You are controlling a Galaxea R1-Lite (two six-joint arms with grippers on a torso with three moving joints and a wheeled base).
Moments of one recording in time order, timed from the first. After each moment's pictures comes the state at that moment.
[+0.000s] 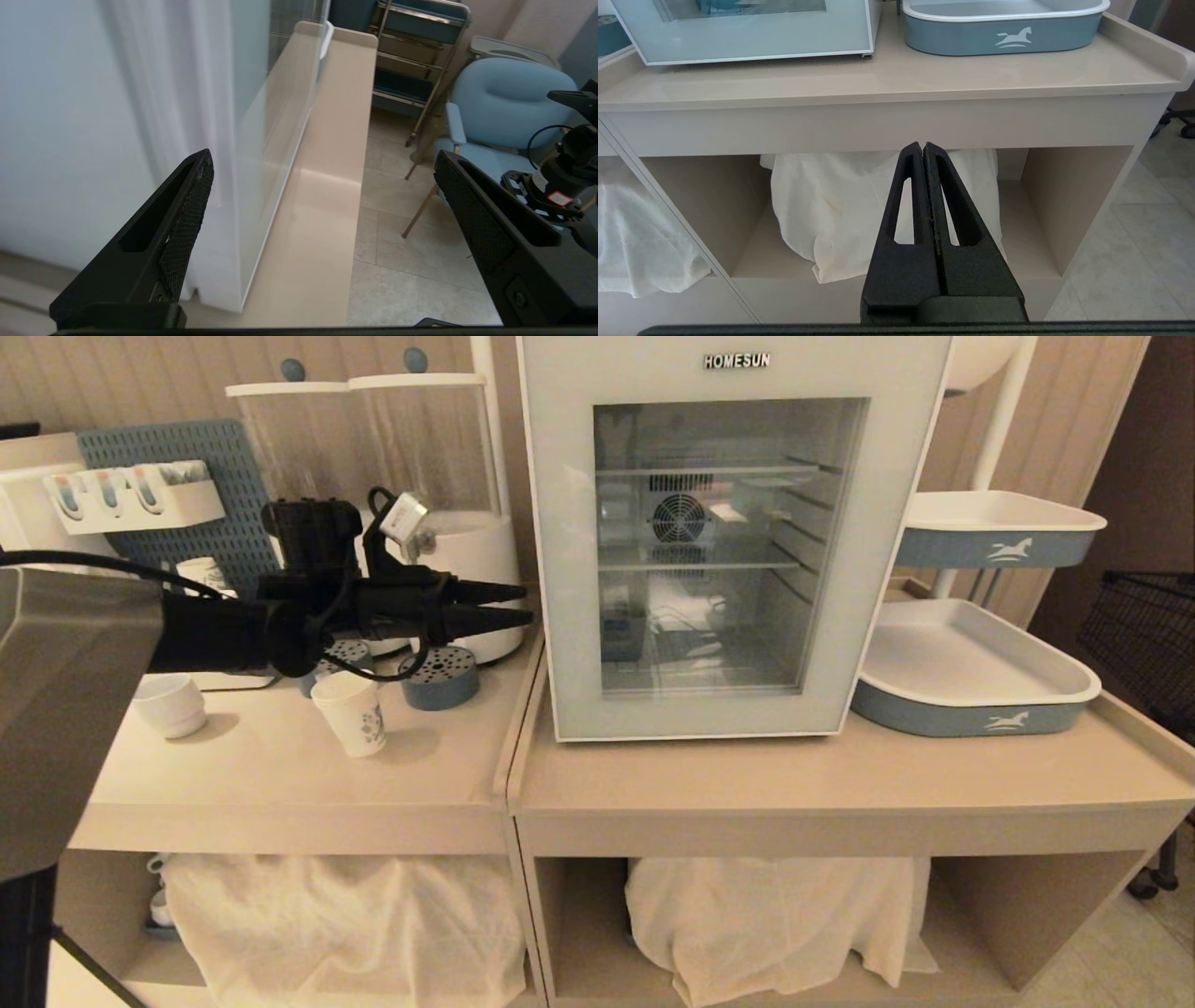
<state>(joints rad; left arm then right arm) -0.12 2.19 -1.74 -0.37 -1.25 0.01 0.00 0.00 0.00 0.00 0.00 0.00</state>
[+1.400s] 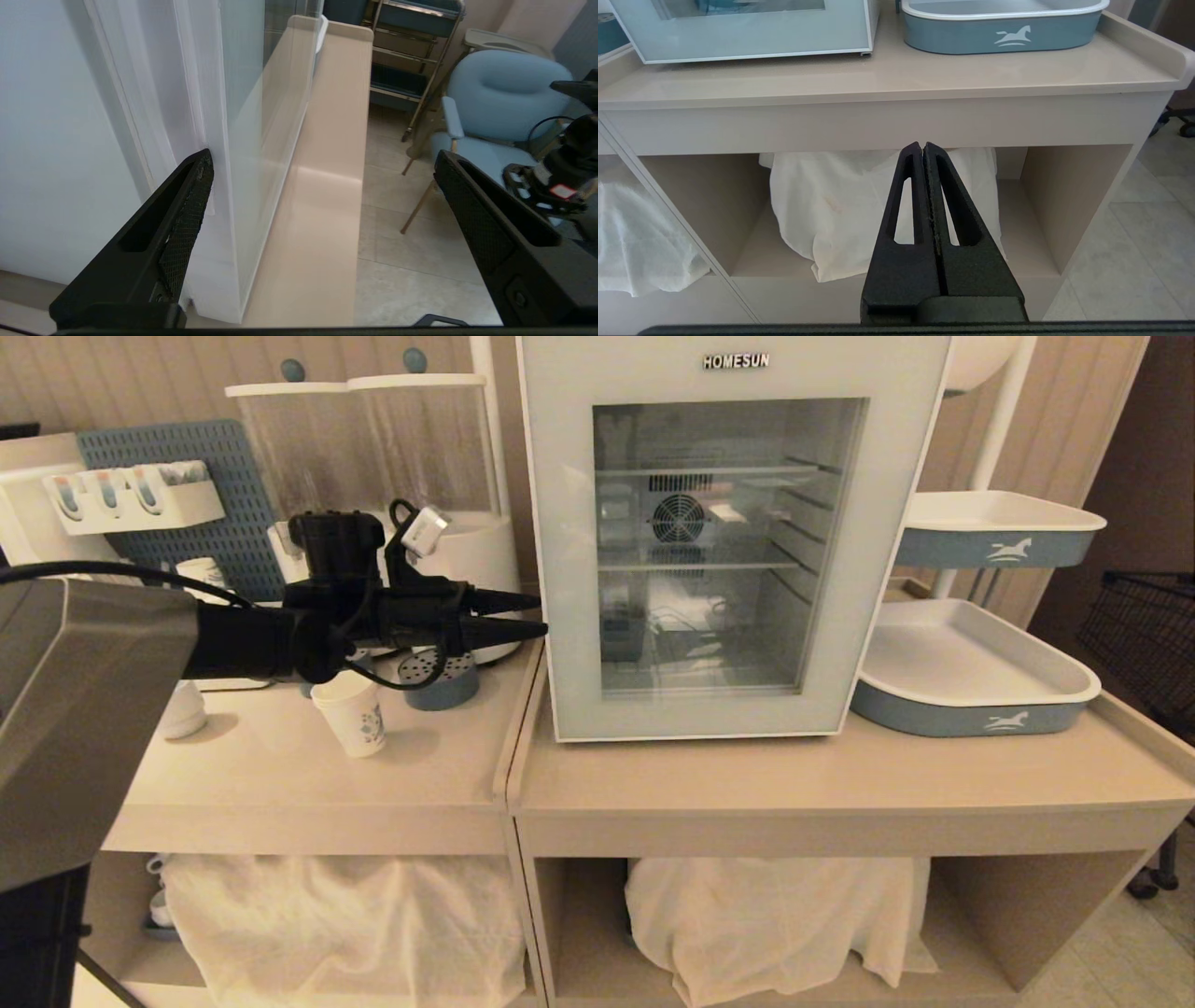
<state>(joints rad) -0.14 2.22 -1.76 -0.37 -1.25 0.03 0.00 0.00 0.00 0.00 0.00 -0.01</state>
